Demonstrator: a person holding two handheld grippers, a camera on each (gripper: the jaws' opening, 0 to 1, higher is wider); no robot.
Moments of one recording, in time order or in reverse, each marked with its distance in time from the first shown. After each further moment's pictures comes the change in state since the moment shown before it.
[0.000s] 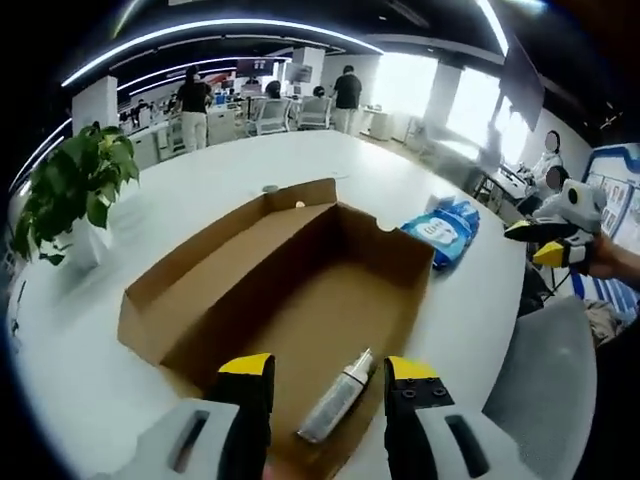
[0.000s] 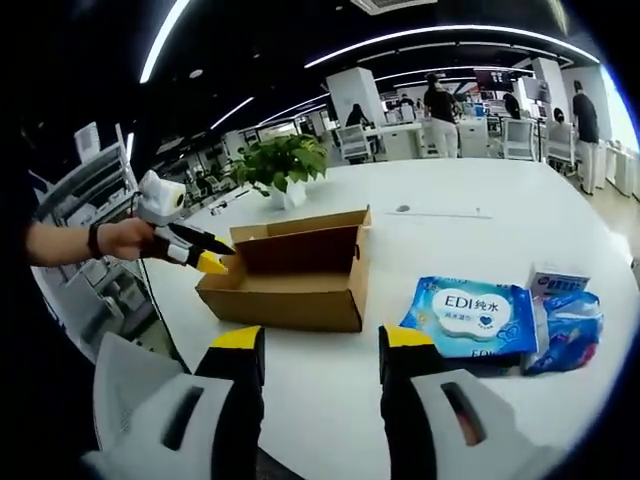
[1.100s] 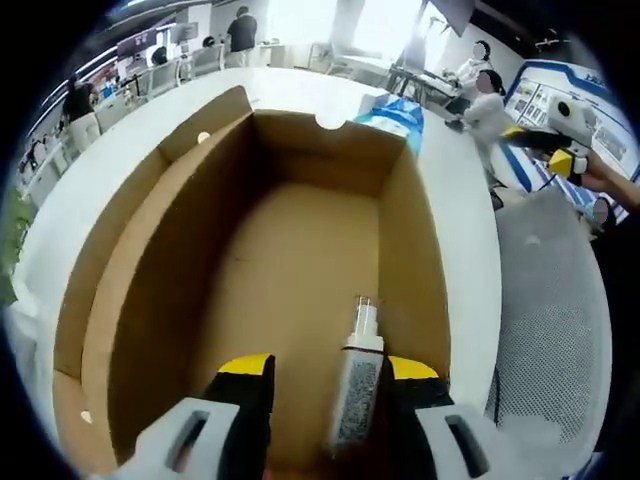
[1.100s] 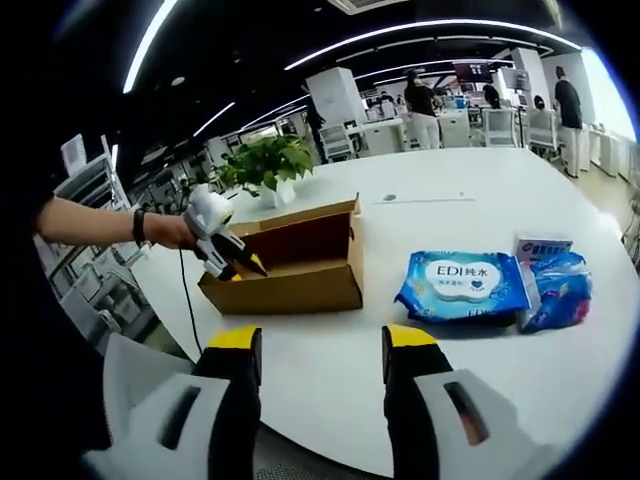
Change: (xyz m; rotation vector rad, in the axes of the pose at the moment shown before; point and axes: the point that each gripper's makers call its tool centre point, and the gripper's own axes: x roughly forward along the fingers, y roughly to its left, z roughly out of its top) left arm 0.062 -0.006 -0.048 0.305 0.324 -0.298; right arm -0.022 0.013 -0.021 0.067 -0.002 -0.056
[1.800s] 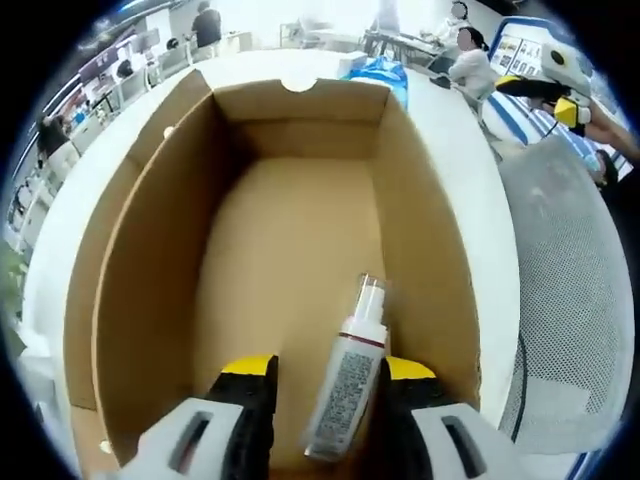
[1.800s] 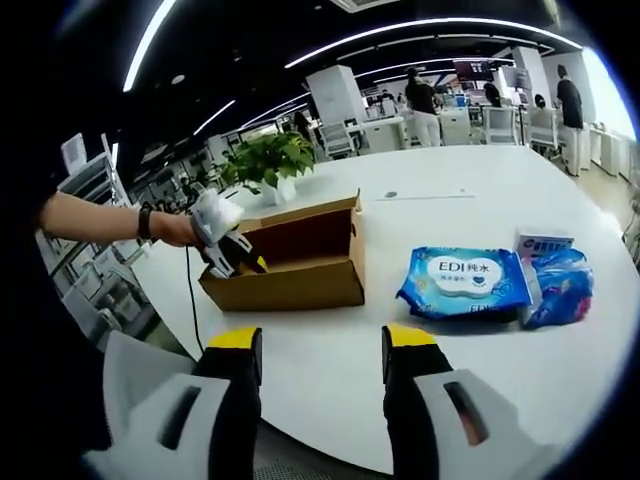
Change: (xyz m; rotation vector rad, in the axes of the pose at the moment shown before) left arm 0.011 -0.001 -0.014 0.169 0.107 0.040; right arm 0.001 0.002 -0.005 0.000 0.010 0.002
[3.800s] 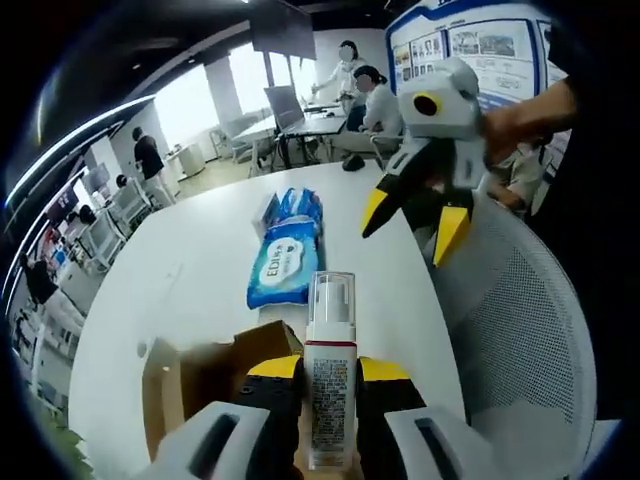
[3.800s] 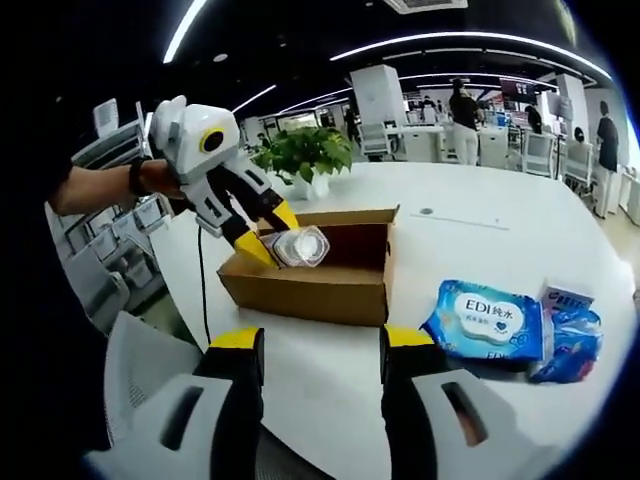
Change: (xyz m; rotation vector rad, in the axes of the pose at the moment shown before) left arm -0.083 -0.088 0.159 0.400 -0.355 -0.014; right arm 0.016 0.025 0.025 -0.167 0.024 0.106
